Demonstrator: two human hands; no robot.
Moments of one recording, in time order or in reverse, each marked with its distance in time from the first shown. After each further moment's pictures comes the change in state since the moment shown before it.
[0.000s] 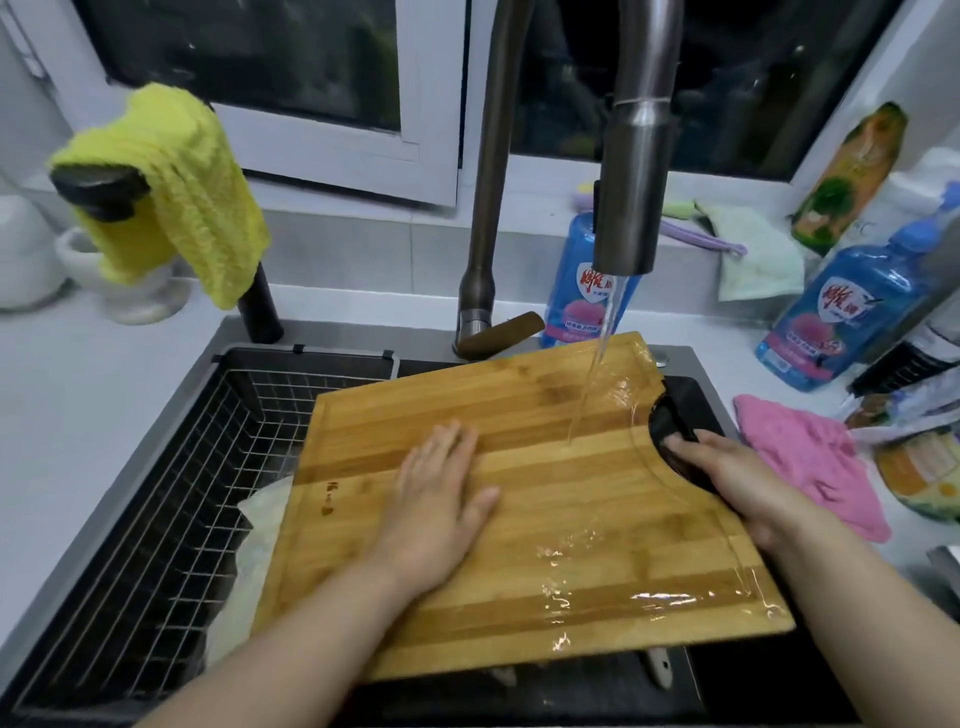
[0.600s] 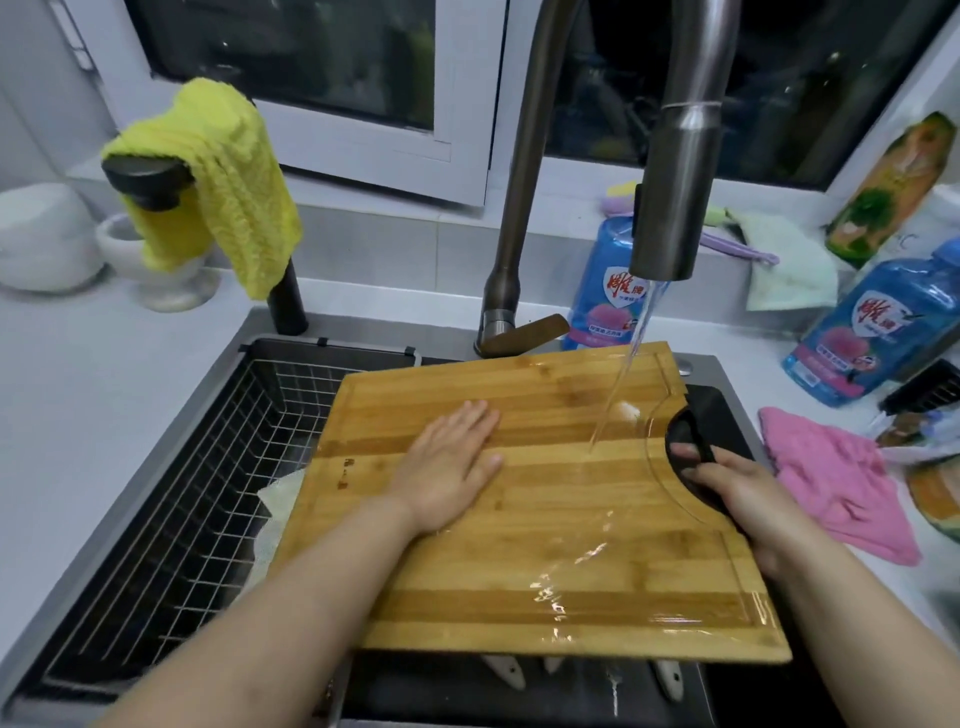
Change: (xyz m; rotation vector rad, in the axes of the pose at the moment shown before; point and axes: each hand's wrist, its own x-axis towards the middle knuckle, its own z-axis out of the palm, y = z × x) left_hand 0.040 -0.026 -0.002 0.109 -0.110 0.110; right_hand 0.002 0.010 0.007 0.056 -0.012 -0.047
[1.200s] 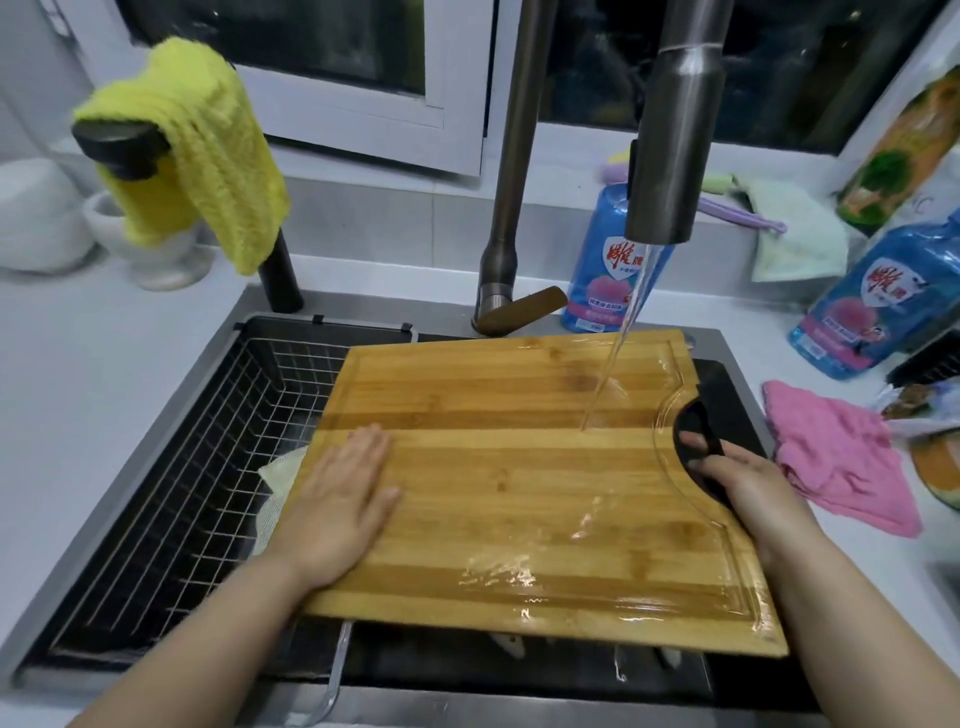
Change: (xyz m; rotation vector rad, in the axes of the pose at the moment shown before) left_hand -0.076 -0.048 0.003 0.047 0.054 -0.143; right_hand -0.011 0.014 -0.002 0.034 0.092 -0.024
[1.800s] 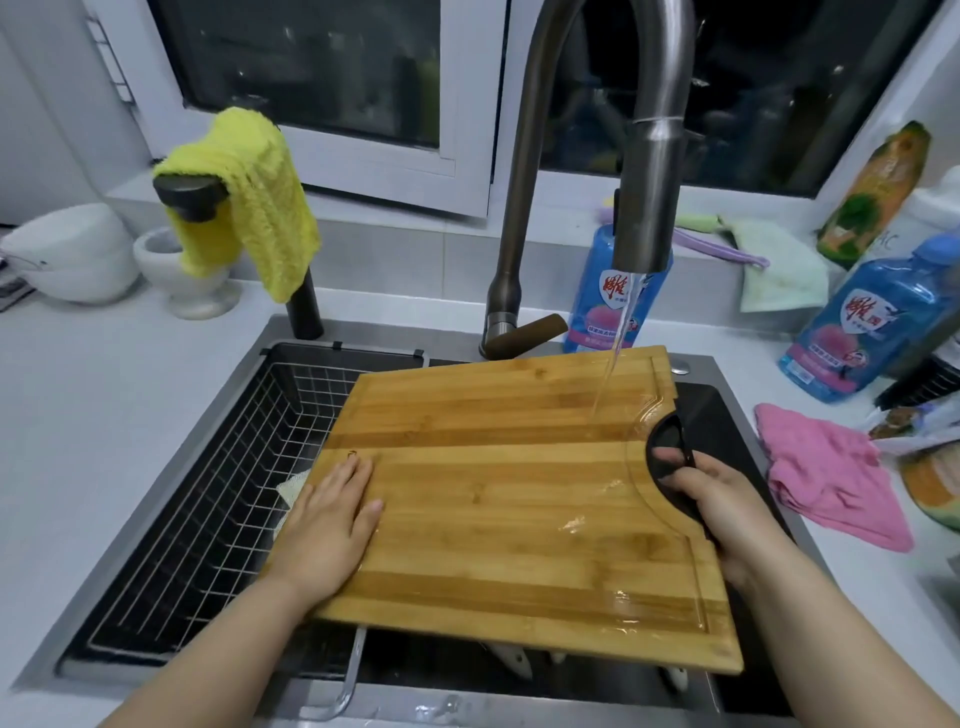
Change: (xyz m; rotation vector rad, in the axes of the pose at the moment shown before) left_hand -0.016 -0.007 -0.003 -0.102 0.002 -0.228; right_hand -0.030 -0.008 0.021 0.051 -0.084 -0.012
